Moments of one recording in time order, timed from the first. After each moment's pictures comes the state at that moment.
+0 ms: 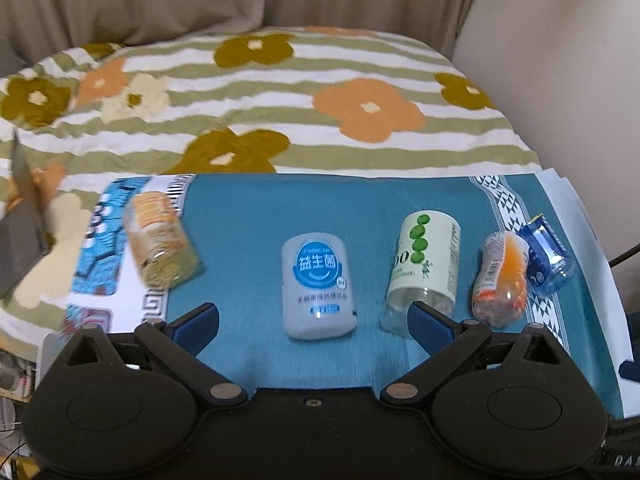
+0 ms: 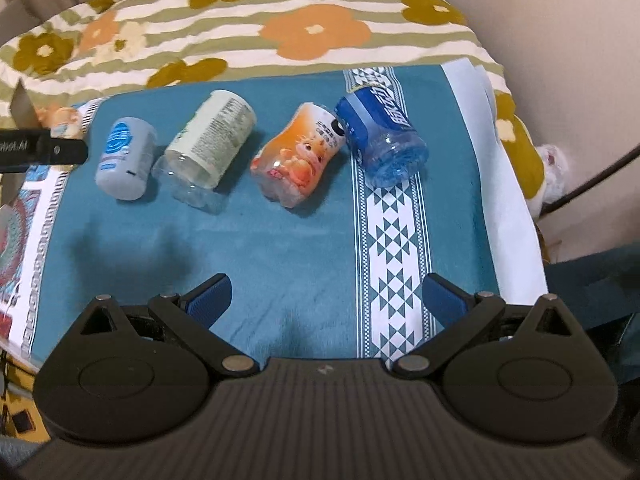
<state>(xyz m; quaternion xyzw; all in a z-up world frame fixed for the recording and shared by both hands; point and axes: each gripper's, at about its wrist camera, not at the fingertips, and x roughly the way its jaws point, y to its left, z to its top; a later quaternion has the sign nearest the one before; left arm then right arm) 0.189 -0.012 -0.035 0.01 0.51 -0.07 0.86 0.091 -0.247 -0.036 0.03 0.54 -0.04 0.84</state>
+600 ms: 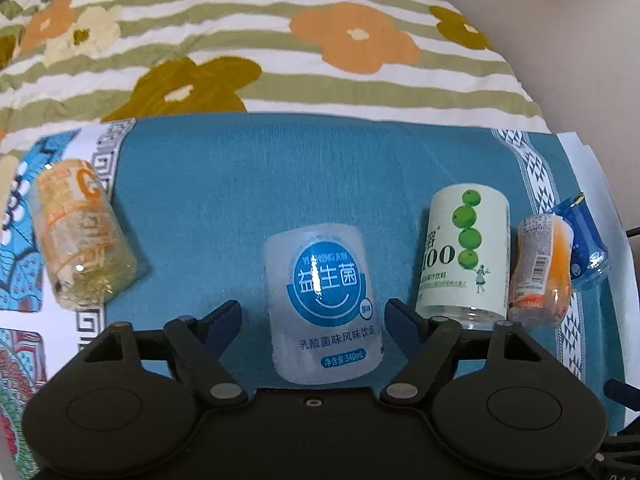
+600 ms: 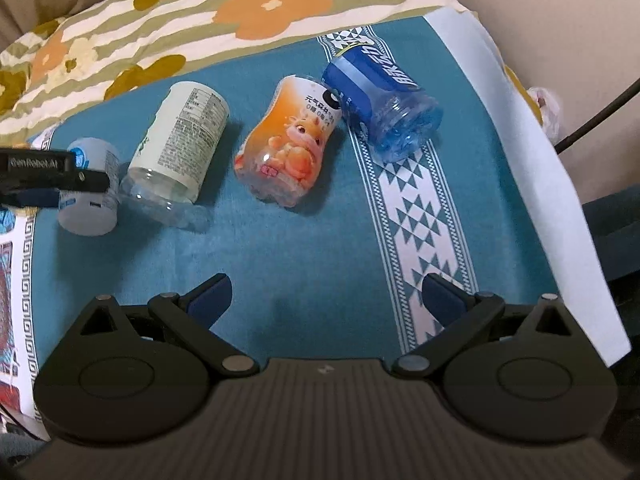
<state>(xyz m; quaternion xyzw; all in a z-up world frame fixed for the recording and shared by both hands) 0.259 -0.007 -0.103 -0.01 0.61 -0.12 0.79 0.125 -0.235 -0.071 0.10 0.57 -0.10 0.81</state>
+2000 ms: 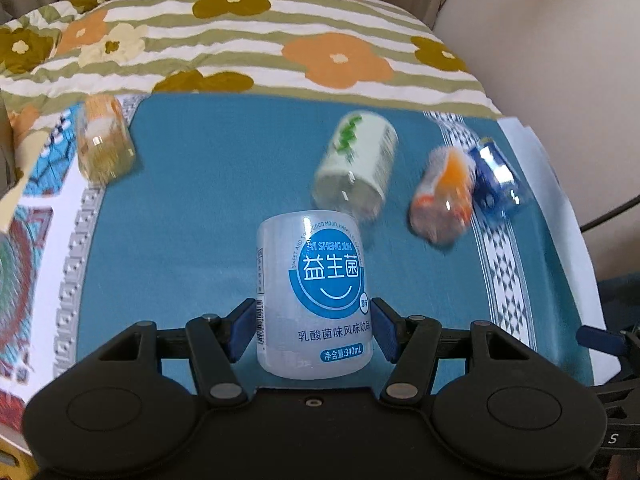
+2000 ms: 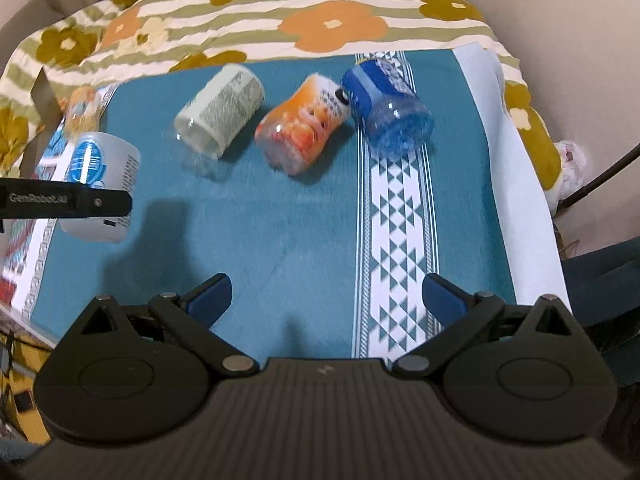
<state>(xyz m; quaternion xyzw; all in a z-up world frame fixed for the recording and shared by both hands) 0.116 -0.059 -0.065 -0.03 0.55 -0.09 0.83 0.051 -0.270 -0.057 0.03 0.53 0.02 0.85</state>
